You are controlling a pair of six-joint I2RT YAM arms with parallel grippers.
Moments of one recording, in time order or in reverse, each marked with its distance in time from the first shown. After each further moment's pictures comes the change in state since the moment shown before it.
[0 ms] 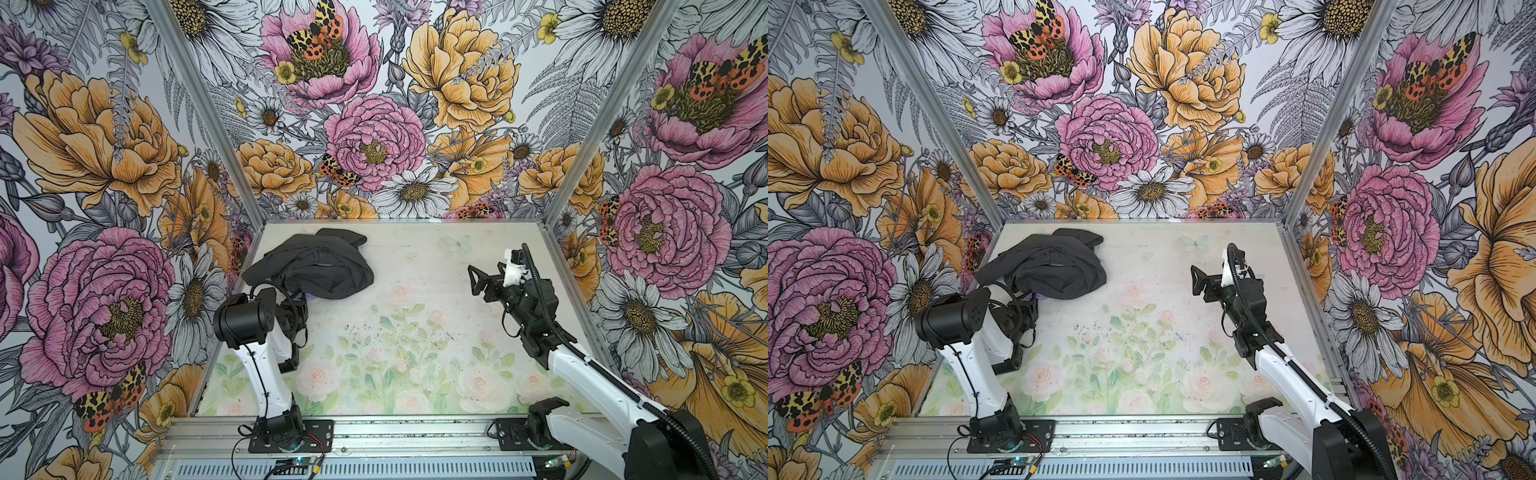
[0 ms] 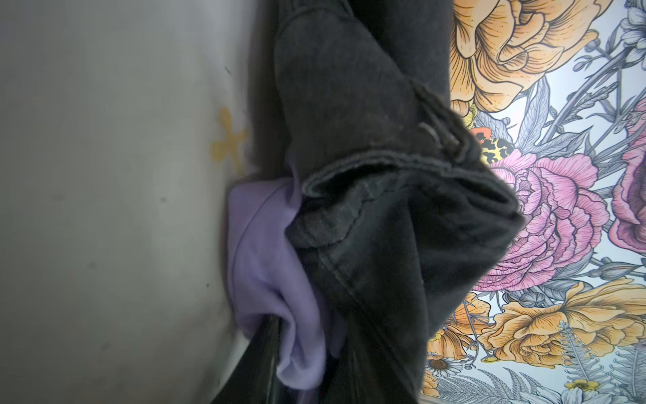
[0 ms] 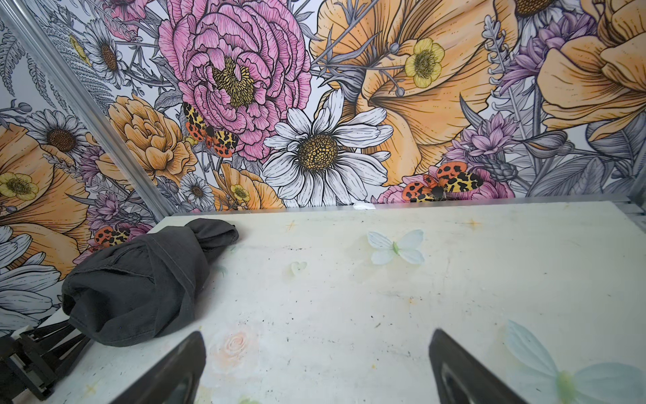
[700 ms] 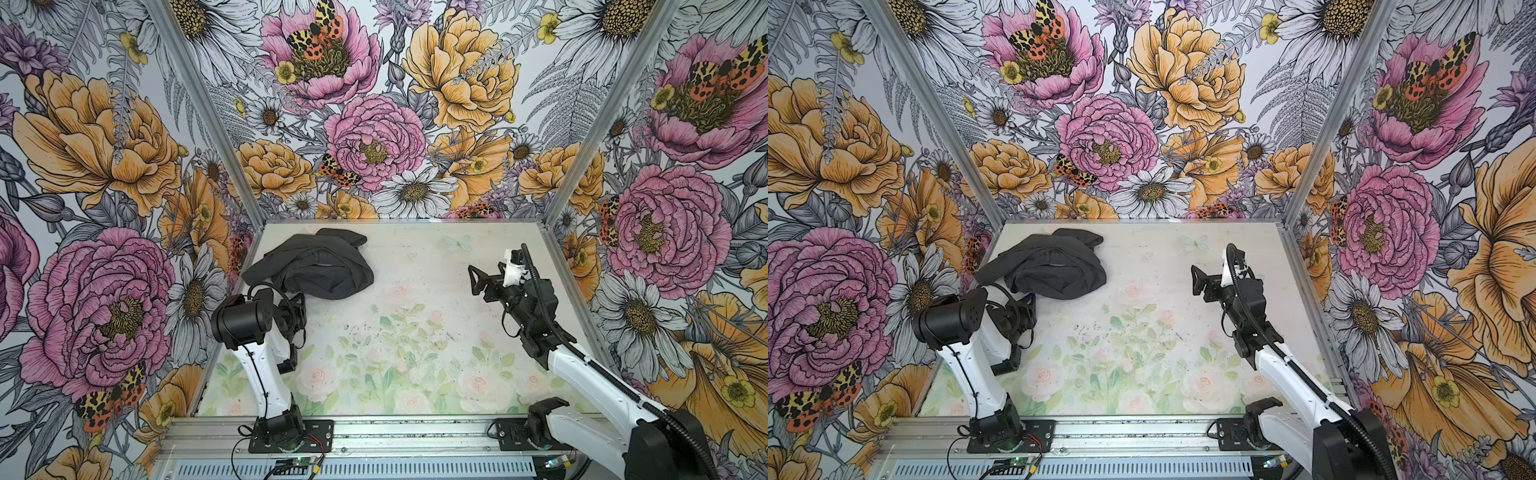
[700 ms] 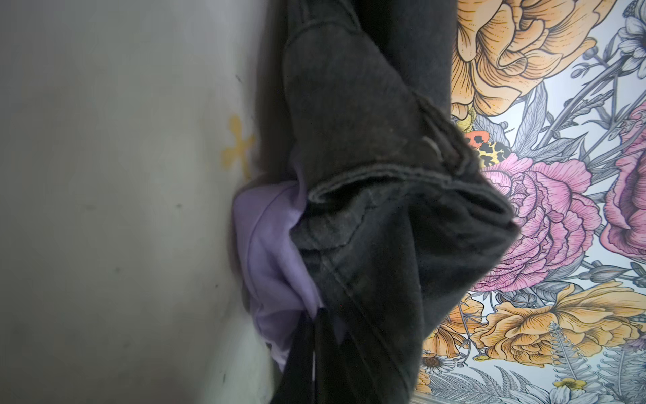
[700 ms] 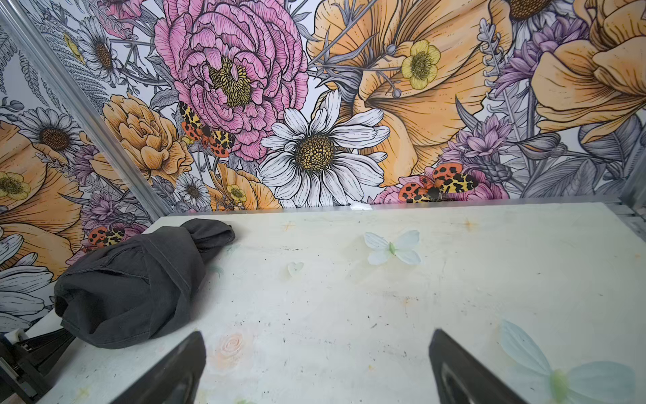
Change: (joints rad) left arm 0.031 -0.028 -0.035 -0.002 0.032 -0.010; right arm 0.004 0.001 0.000 0.000 0.016 -0.008
